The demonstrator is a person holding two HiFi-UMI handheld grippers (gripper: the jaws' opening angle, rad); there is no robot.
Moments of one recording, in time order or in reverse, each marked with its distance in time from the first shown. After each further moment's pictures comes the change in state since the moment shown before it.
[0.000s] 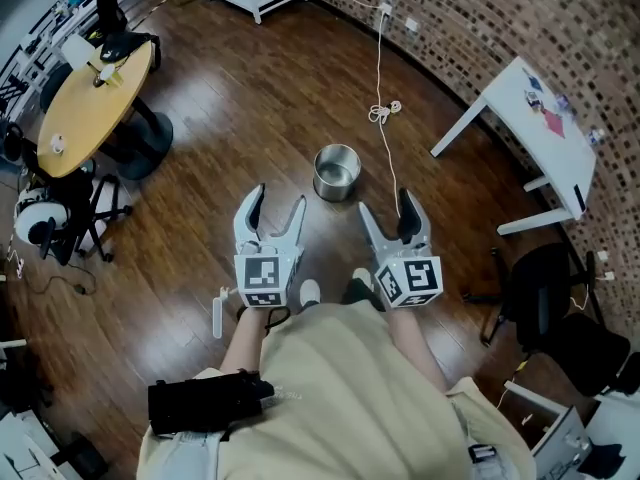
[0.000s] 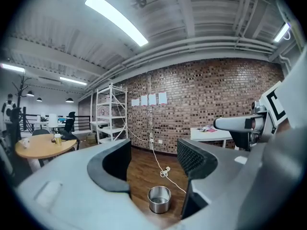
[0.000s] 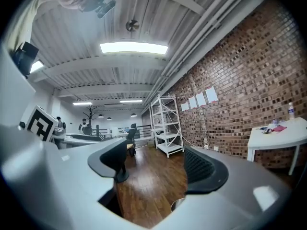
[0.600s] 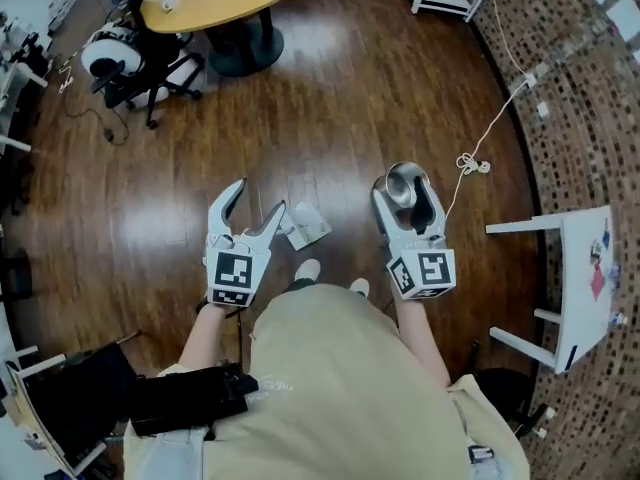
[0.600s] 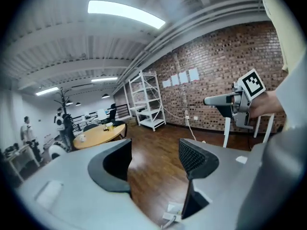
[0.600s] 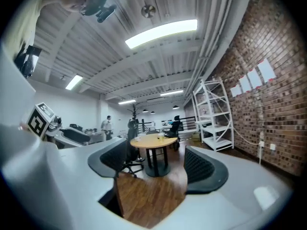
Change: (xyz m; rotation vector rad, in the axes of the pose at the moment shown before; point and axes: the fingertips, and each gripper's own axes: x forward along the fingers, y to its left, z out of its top) left arm -0.122 0.134 -0.041 0.050 0.286 0.417; right arm 0.139 0.120 -0.015 -0.015 0.108 0.555
